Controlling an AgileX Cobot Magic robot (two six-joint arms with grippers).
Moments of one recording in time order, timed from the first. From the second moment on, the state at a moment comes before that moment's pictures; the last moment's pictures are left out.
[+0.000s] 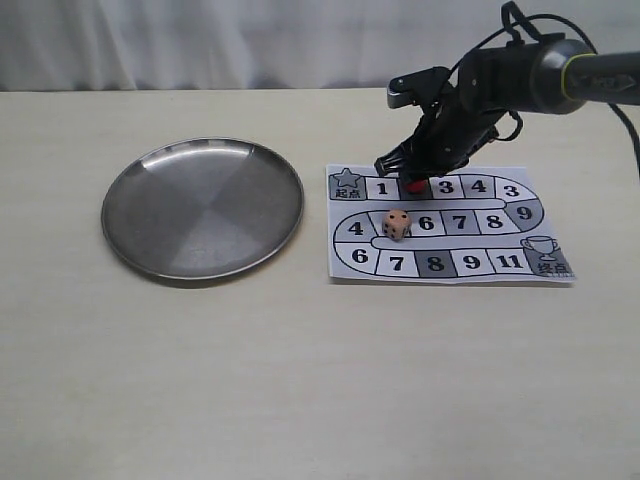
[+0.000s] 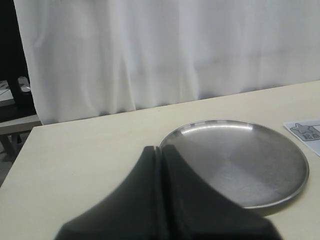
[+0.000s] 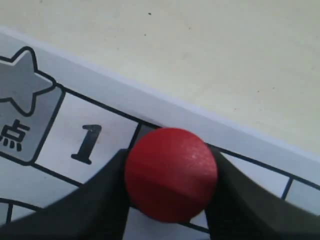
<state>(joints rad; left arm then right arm) 0.00 0.00 0.00 0.14 0.18 -0.10 0.21 2.28 -1.65 0.02 0.61 -0.13</state>
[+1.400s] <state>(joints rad) 0.00 0.00 0.00 0.14 0.18 -0.10 0.21 1.30 -1.03 0.01 0.20 -0.09</state>
